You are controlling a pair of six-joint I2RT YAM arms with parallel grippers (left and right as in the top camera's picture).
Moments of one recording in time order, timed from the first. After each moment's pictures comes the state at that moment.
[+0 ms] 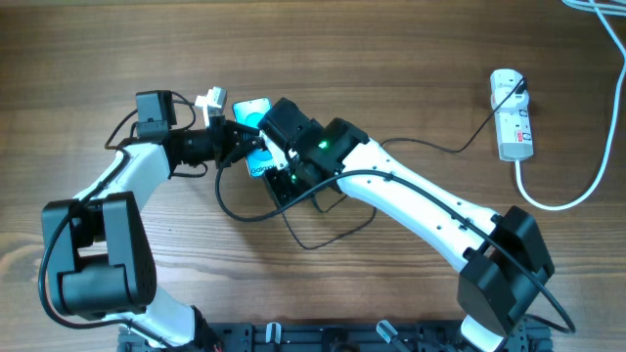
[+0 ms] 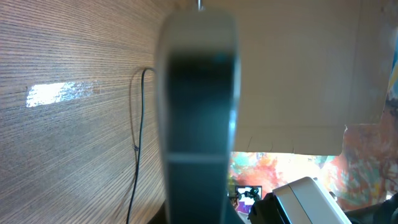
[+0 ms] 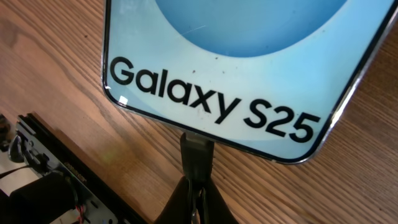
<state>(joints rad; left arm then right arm) 0.10 1.78 0.96 -0.27 1.36 -0.39 0.83 1.87 1.56 -0.94 -0.29 0.35</state>
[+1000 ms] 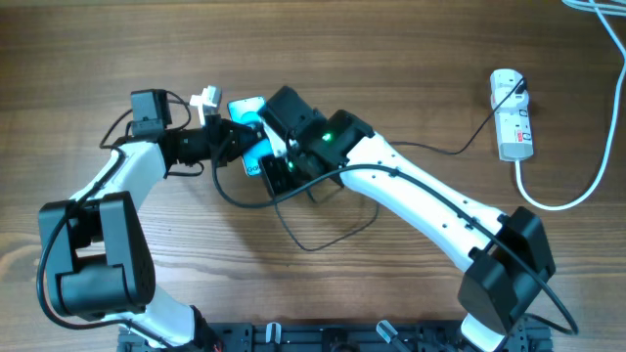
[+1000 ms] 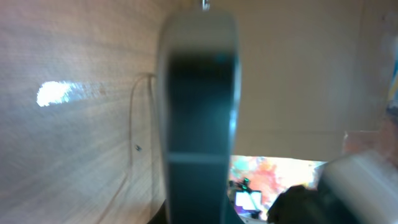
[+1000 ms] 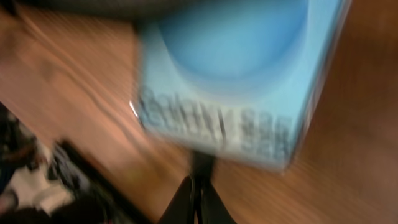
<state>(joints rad) 0.12 1.78 0.97 -0.32 1.35 -0.38 0.81 1.87 1.62 -0.88 -0.30 0.43</state>
